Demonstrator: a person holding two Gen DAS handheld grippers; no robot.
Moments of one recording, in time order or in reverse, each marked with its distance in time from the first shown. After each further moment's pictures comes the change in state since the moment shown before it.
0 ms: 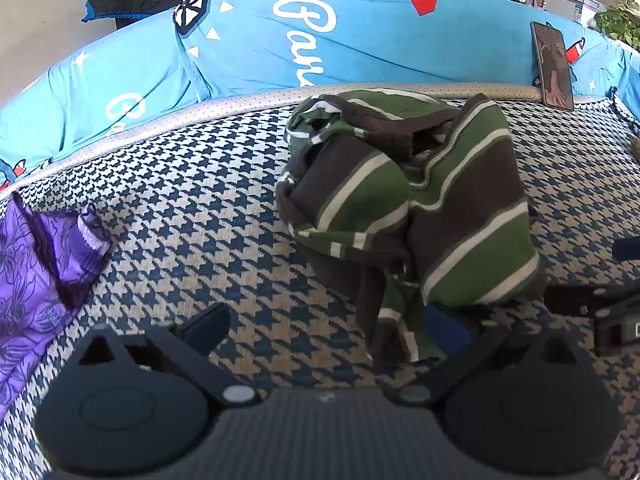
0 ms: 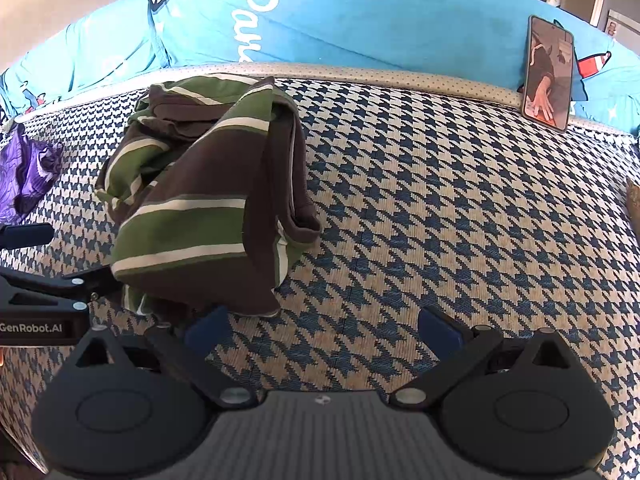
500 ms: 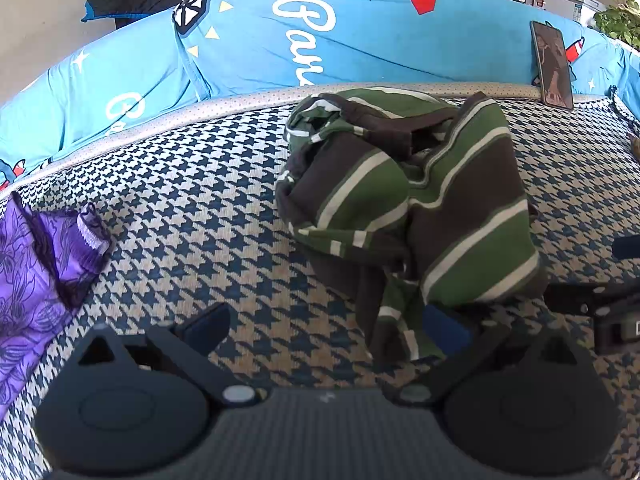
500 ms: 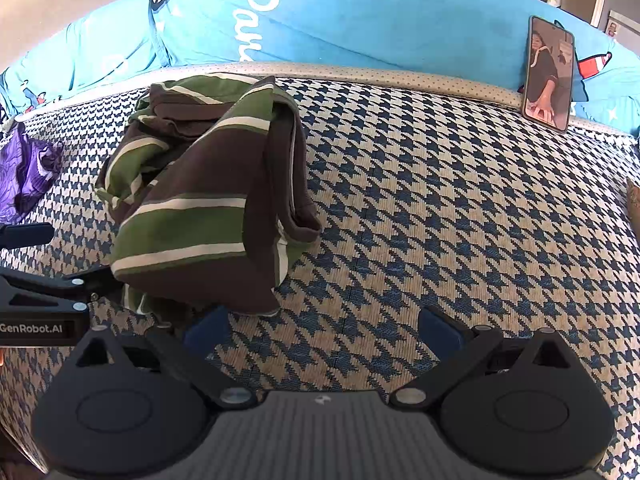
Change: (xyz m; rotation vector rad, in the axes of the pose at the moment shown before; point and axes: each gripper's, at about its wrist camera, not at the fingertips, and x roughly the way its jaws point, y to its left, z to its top) left arm -0.001 0.000 0.000 0.004 0.002 -0.002; right arm 0.000 0.000 0.001 -0.002 0.002 -0.001
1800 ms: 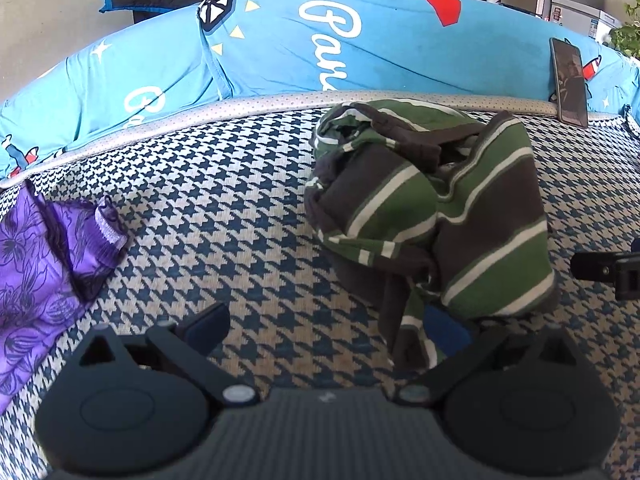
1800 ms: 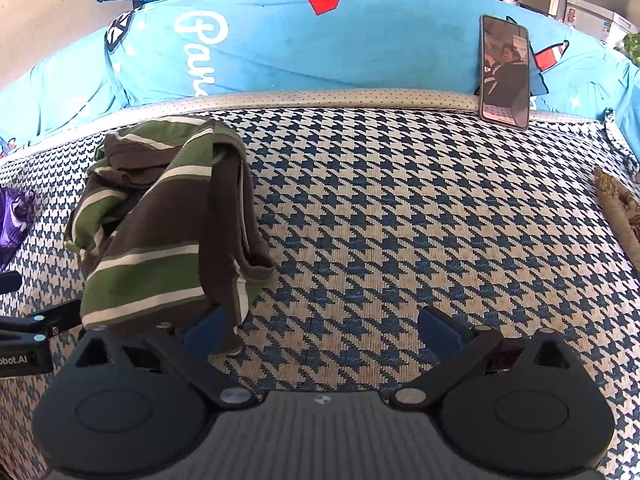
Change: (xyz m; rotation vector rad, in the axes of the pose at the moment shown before) left arm -0.001 0.018 0.003 -0.057 -0.004 0.019; right arm -0.002 -0.020 0.008 0.119 -0.058 -0.061
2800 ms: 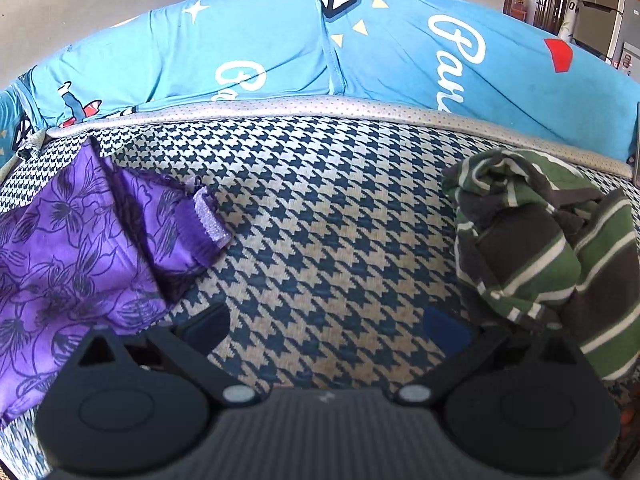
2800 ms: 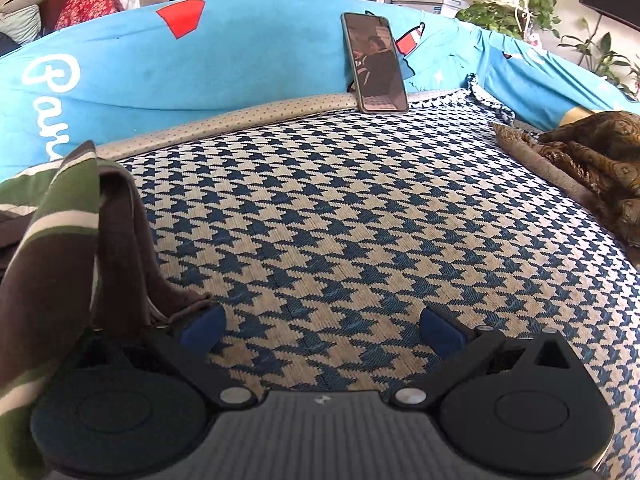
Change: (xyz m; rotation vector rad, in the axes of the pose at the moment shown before) left arm 0.012 0.092 0.029 -0.188 0.004 0.099; right arm 0.062 0.057 0.003 0.357 -0.174 -0.469
